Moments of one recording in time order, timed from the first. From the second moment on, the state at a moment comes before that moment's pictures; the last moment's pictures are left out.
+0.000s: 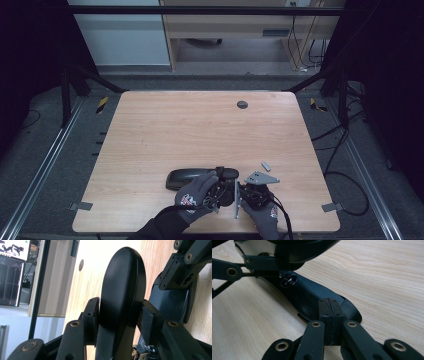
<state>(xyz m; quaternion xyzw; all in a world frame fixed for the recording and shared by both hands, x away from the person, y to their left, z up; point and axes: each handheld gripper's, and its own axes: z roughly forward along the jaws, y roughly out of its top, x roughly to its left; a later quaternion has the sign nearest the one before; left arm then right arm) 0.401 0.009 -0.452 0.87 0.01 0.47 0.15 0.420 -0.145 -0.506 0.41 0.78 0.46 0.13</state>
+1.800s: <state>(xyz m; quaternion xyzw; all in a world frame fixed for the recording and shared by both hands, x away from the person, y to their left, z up) 0.407 0.061 -0.391 0.87 0.08 0.41 0.26 0.421 -0.145 -0.508 0.42 0.77 0.47 0.12</state>
